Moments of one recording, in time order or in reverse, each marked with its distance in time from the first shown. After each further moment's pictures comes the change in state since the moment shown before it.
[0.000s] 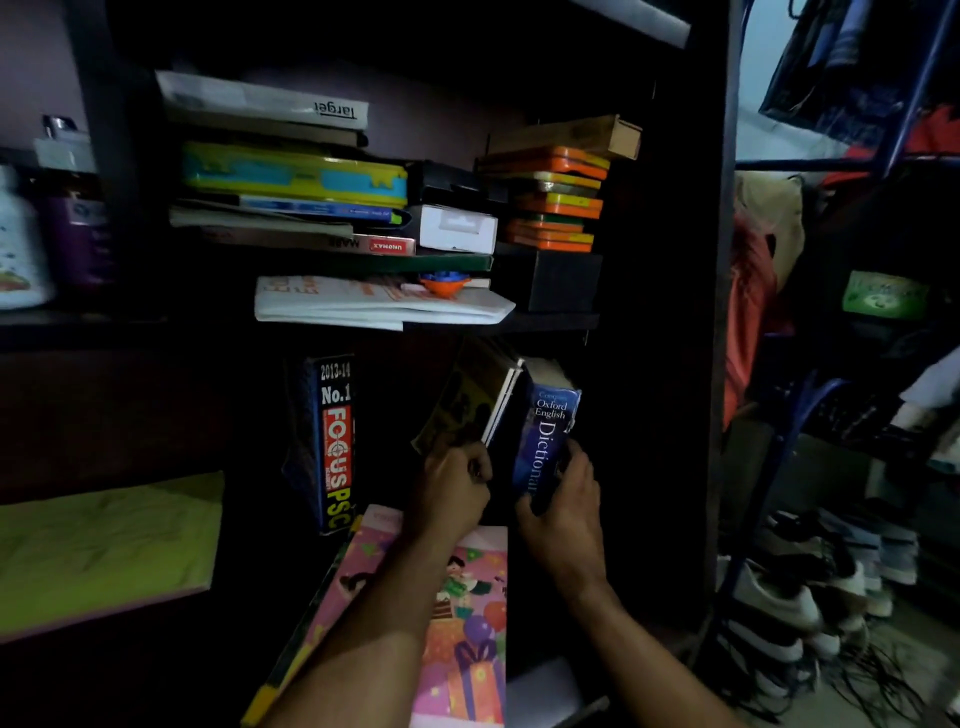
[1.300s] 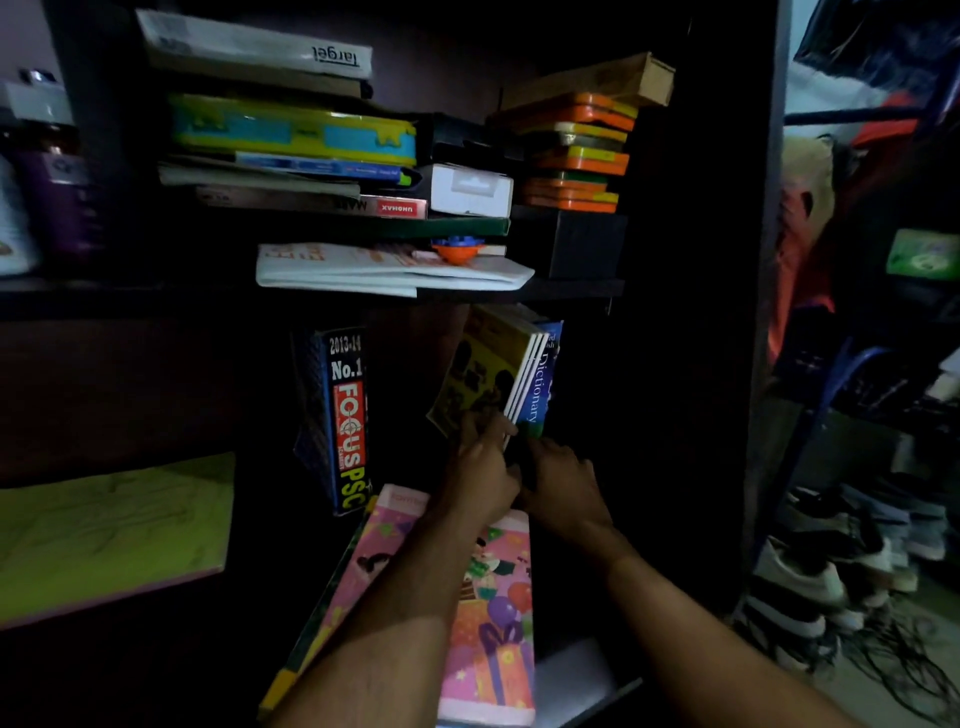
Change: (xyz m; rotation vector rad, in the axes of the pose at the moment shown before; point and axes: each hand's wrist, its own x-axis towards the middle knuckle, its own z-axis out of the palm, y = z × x) left_hand 0.003 -0.006 0.014 0.002 -0.109 0.091; right_hand 0.037 0.012 0.032 -0.478 -0.379 -0.166
